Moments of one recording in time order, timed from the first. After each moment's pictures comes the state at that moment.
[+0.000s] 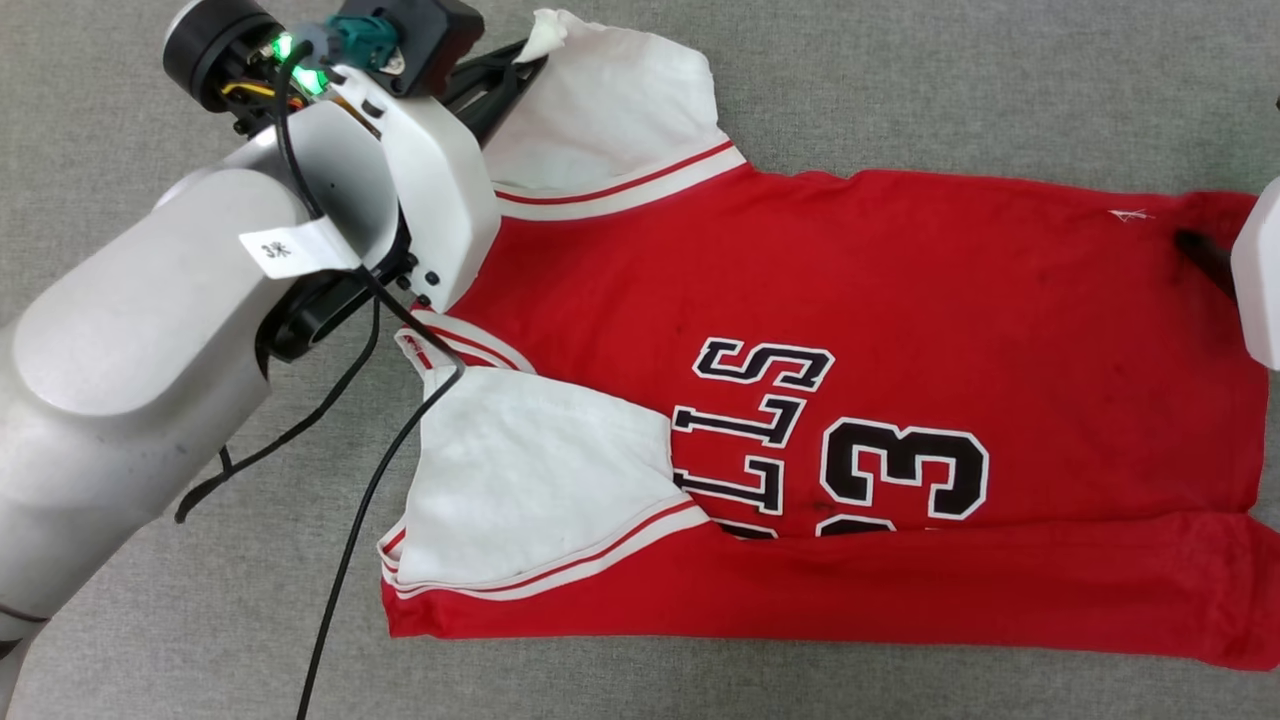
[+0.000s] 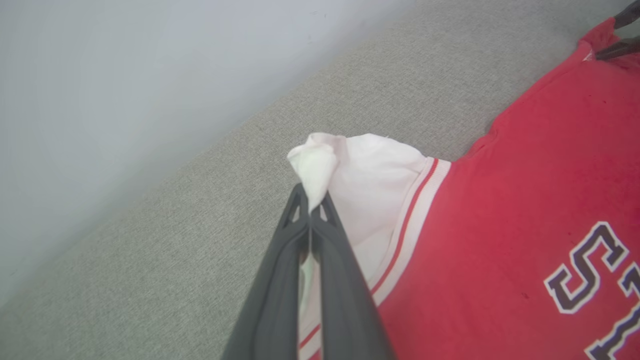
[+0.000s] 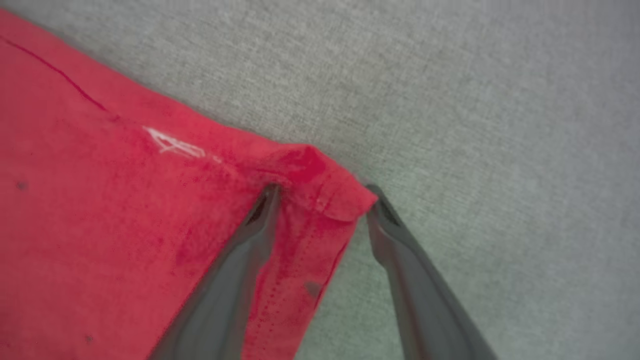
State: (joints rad) left arm -1.21 0.64 -1.06 0.24 -0.81 -0.03 0.16; right arm -0.81 -0.70 0.47 0.36 0.59 0.13 0.79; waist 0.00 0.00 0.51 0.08
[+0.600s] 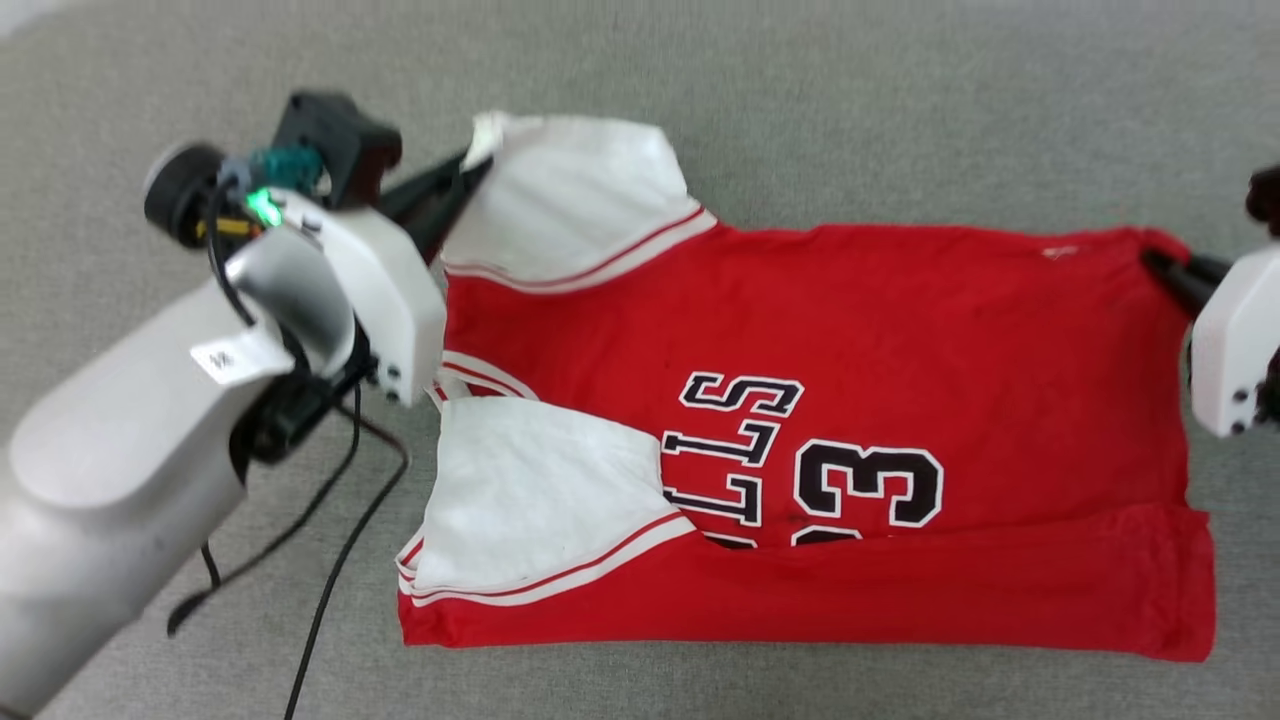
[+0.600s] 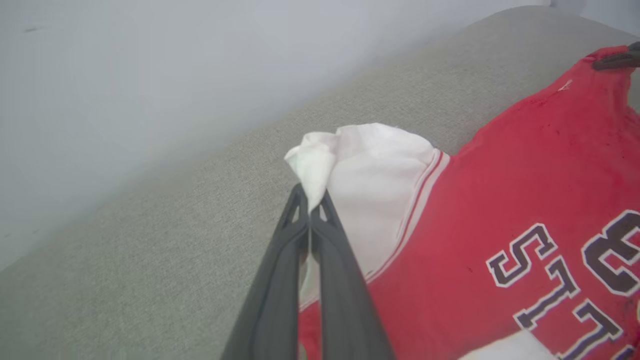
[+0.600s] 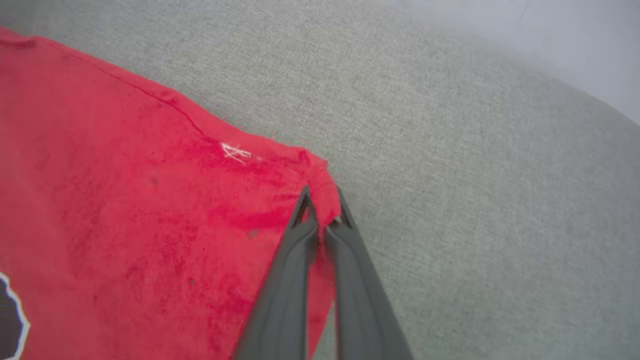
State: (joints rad) left arm -1.04 0.70 -1.03 0.23 -0.89 0.02 0.05; right arm -0.72 -0.69 0.48 0.40 0.64 0.13 0.40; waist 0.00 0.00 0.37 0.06
